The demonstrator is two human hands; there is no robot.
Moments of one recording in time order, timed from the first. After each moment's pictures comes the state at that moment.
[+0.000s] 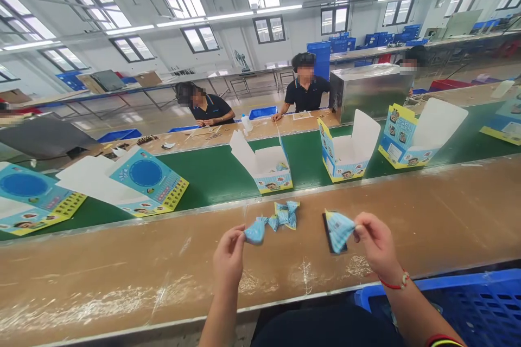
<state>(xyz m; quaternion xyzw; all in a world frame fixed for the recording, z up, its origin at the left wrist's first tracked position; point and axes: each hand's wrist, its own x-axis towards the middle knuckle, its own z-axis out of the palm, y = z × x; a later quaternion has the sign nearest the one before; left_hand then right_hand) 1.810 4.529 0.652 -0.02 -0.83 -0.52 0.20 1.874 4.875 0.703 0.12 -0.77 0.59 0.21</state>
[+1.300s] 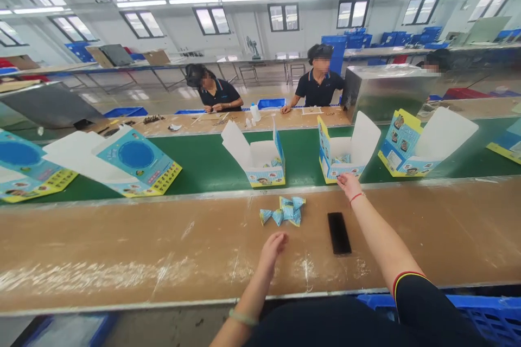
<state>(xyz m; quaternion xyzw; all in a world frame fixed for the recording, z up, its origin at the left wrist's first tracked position) 1.788 4.668 0.526 0.15 -0.78 -0.59 -0.13 1.629 4.991 0.589 -0.29 -0.58 0.76 0.03</state>
